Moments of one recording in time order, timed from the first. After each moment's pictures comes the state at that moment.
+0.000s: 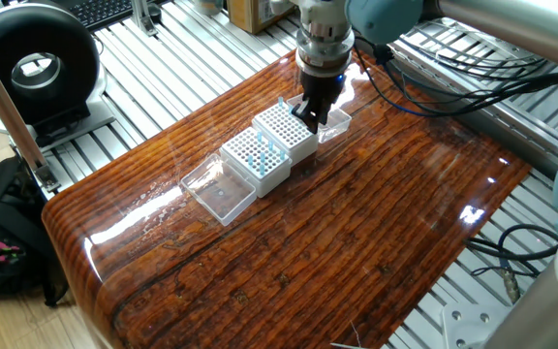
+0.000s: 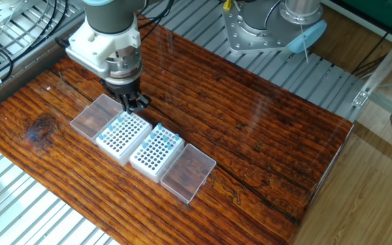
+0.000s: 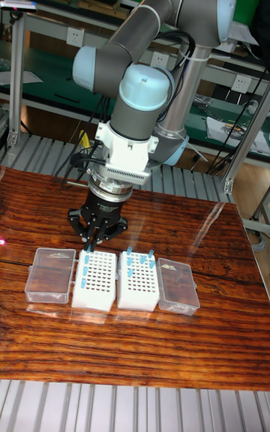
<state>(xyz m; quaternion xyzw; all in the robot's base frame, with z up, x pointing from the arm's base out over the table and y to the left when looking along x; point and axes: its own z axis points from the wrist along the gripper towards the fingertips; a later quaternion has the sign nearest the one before) 0.535 -0.062 0.064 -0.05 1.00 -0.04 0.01</state>
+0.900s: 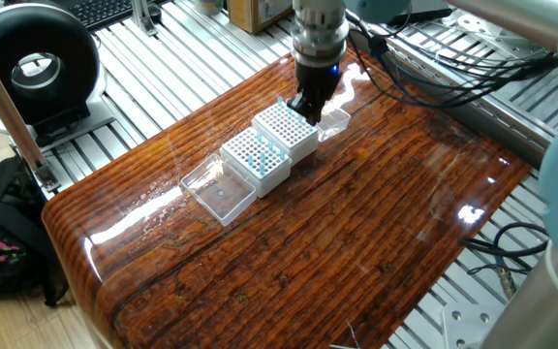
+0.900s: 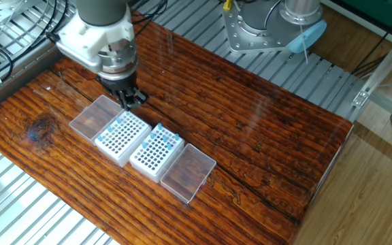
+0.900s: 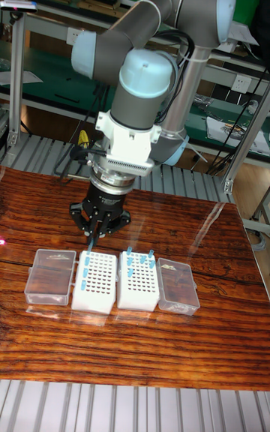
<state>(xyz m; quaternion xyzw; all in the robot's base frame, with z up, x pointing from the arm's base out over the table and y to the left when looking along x) 0.542 -0.059 0.096 -0.06 1.00 -0.03 -0.01</state>
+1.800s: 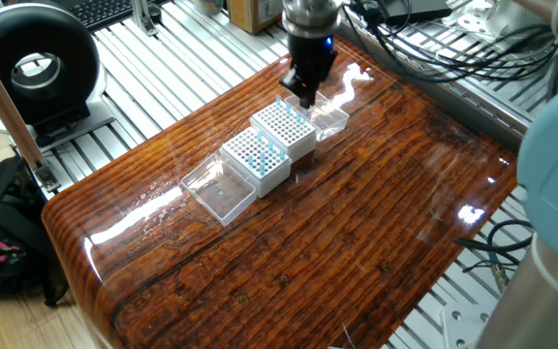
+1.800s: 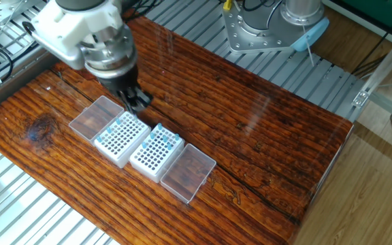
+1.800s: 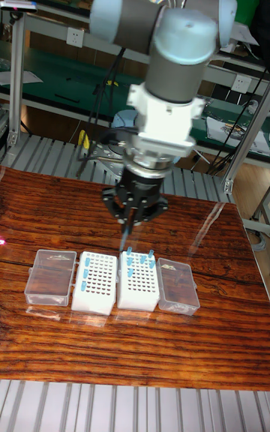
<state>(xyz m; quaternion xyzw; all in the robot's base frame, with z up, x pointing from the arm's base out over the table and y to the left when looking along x) 0.566 0.014 0.168 -0.01 1.00 0.01 -0.03</state>
